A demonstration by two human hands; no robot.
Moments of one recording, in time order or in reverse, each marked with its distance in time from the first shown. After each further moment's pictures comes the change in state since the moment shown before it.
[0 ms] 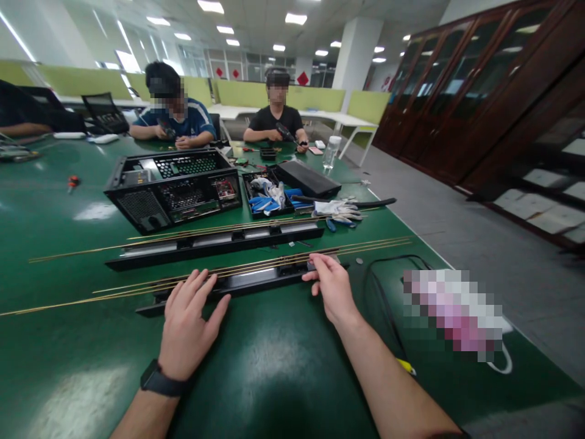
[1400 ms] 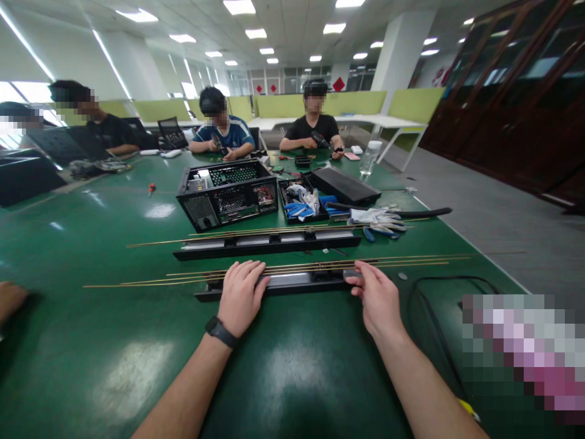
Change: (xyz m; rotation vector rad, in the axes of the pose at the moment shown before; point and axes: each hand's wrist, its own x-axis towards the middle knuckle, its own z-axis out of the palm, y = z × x) left_hand 0.034 0.000 0.008 0.026 -0.140 -0.037; right_hand 0.007 0.008 -0.004 0.065 0.105 -0.020
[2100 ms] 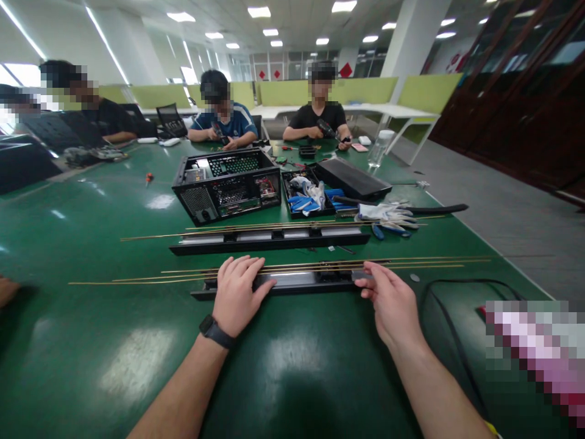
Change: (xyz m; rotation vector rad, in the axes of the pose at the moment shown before) left_hand 0.003 -0.008 -0.001 0.031 -0.032 -0.031; right_hand 0.000 -0.006 -0.003 -0.035 -0.016 -0.003
